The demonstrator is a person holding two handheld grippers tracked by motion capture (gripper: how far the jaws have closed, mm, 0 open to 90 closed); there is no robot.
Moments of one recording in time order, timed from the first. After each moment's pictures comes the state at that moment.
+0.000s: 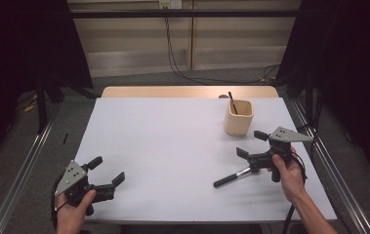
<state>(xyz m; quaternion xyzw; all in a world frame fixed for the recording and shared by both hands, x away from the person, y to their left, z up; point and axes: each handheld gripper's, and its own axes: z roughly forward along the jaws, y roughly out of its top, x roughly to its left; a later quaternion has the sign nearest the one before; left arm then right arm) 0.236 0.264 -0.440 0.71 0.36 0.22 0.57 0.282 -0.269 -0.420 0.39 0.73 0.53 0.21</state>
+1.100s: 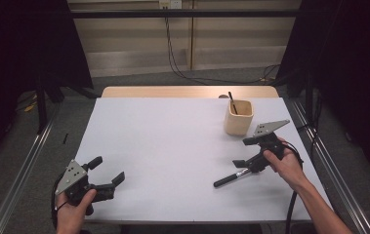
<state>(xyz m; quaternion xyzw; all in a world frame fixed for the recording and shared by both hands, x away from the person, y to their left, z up) 0.237 0.265 -0.442 0.71 0.37 0.22 0.56 0.308 -0.259 -0.414 0.30 0.86 0.41 0.06</state>
